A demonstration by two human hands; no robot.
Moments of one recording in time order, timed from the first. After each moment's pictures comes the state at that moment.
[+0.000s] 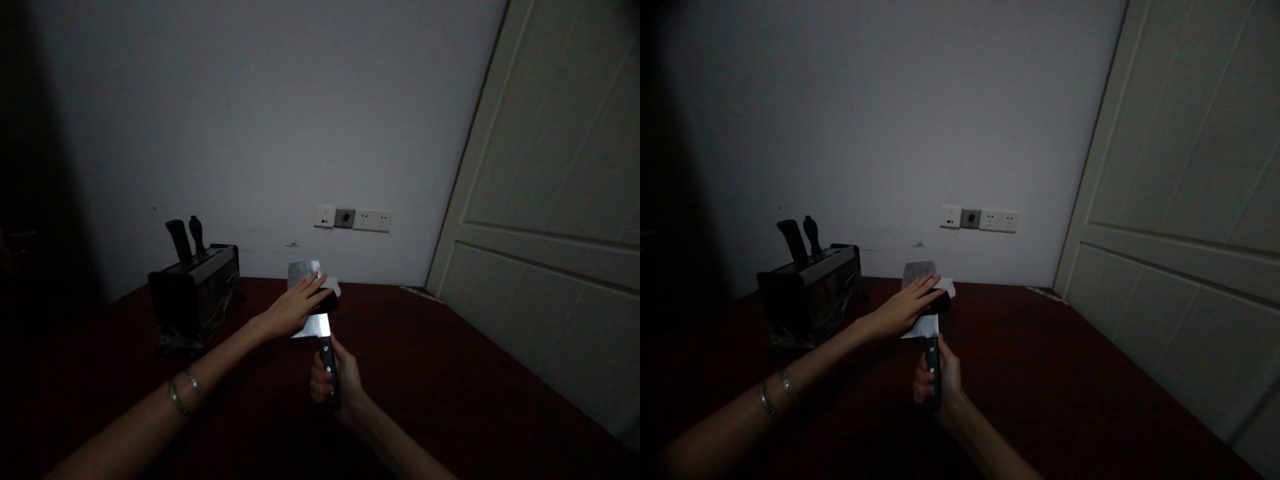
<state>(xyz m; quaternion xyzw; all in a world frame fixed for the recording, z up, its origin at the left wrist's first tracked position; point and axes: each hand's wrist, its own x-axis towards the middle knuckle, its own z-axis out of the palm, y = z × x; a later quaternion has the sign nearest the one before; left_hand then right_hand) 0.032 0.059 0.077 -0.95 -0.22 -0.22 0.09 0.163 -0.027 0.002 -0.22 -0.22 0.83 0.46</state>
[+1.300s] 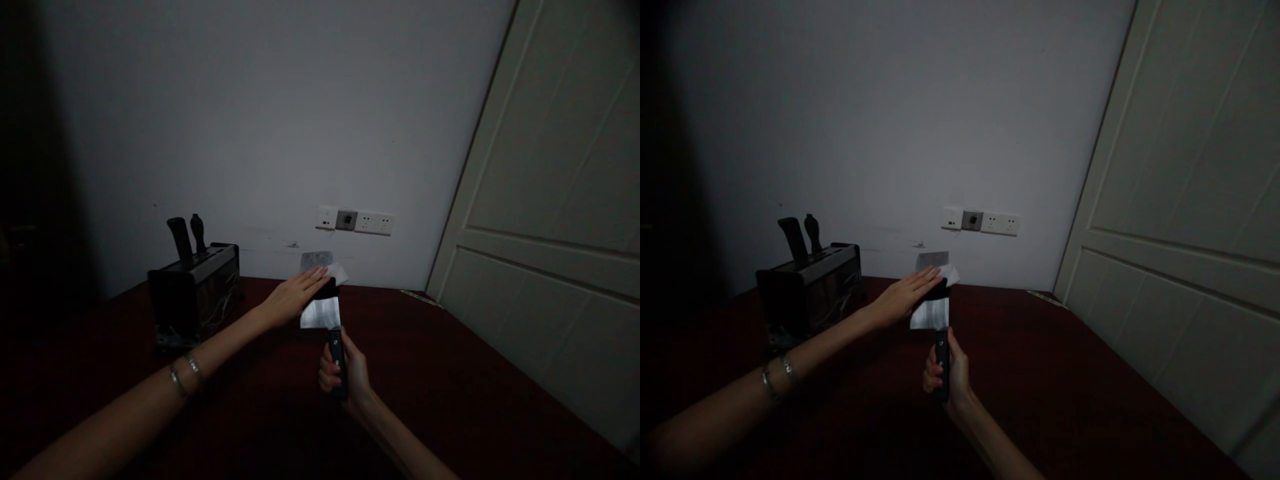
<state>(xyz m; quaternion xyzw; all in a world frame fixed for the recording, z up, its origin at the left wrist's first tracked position) 0.027 0.076 0.090 -0.92 -0.23 -0.21 0.23 0.175 -0.014 0.004 -0.20 -0.29 0.79 0.51</state>
